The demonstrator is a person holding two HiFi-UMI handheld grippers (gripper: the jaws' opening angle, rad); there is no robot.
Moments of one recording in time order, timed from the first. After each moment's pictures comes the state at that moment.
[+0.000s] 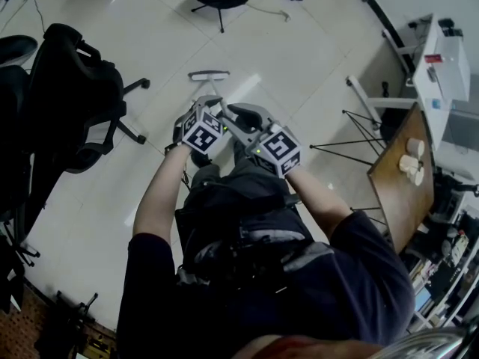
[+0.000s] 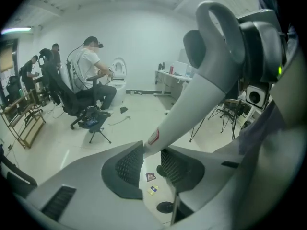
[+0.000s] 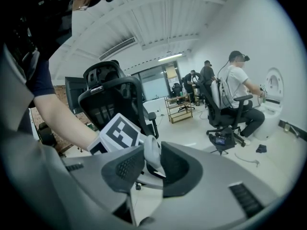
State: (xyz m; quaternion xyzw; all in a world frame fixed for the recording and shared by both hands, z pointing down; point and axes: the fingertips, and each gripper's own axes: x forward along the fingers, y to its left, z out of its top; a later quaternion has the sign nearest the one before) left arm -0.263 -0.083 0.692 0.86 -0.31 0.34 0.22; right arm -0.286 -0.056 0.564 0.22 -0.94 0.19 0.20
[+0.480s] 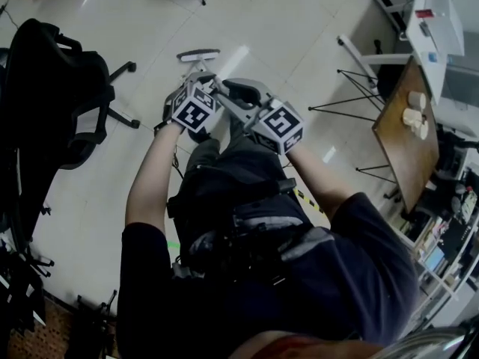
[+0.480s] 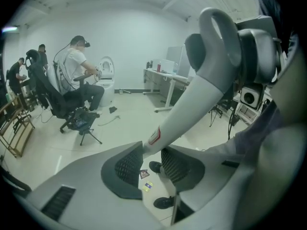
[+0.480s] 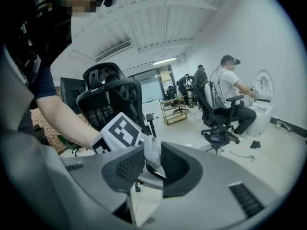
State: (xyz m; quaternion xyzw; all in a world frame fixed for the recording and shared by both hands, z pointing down) left arm -0.254 -0.046 0.693 0.88 -0.24 0.35 0.19; right arm -0.277 -0.022 0.565 0.26 -0.93 0.19 0.19
